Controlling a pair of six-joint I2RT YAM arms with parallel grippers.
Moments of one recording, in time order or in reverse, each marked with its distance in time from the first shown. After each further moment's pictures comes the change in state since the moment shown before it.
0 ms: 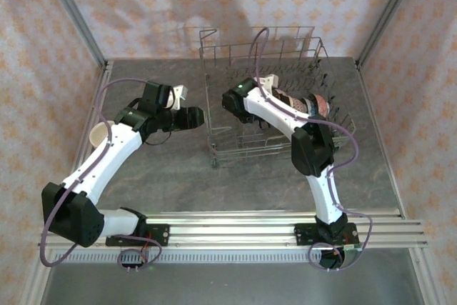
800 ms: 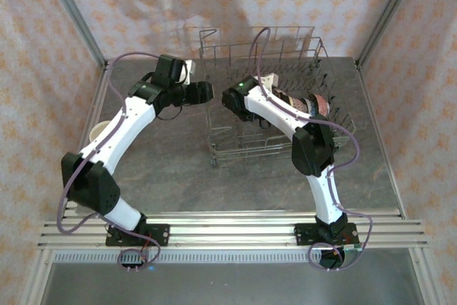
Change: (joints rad) left arm -0.020 0.279 0.346 -0.025 -0.133 0.009; right arm 0.002 -0.002 0.022 0.000 -0.026 -0.044
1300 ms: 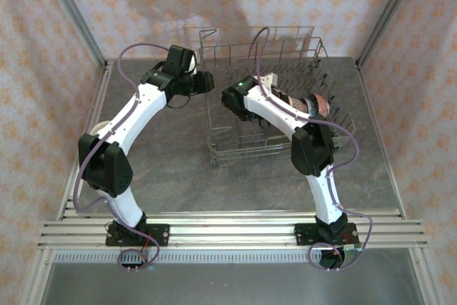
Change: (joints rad) left arm -0.004 0.151 0.146 0.026 -0.063 -0.063; right arm 0.001 0.012 0.017 0.000 -0.002 -0.016
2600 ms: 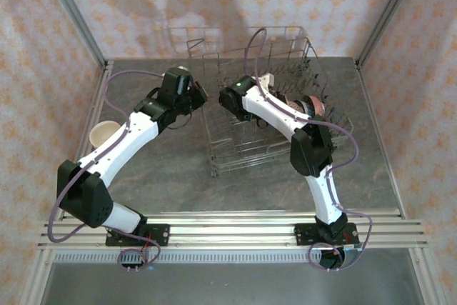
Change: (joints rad) left arm -0.095 -0.283 -0.372 0.233 -0.164 -0.359; right arm 0.012 -0.006 0.013 0.000 -0.027 -0.054
